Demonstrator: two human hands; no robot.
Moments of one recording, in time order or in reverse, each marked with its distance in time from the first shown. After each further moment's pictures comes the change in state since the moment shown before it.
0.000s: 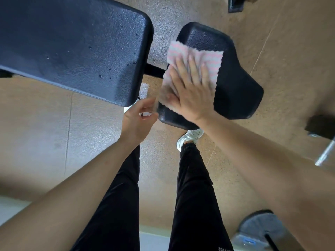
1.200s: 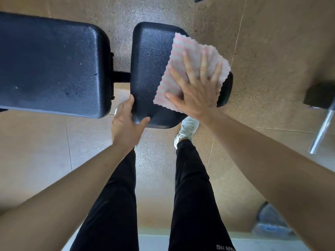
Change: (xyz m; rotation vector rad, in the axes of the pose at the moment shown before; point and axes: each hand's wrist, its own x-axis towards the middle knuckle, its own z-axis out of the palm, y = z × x) left_hand 0.002 0.011 0.042 0.513 -0.047 0.111; right_hand -0.053 0.075 0.003 0.066 0.026 0.306
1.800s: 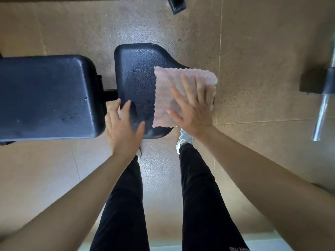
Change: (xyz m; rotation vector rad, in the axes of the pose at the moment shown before) left_hand 0.001 0.045 0.000 0.279 0.146 0.144; right_hand -0.052 0.013 0.007 0.201 0.101 0.109
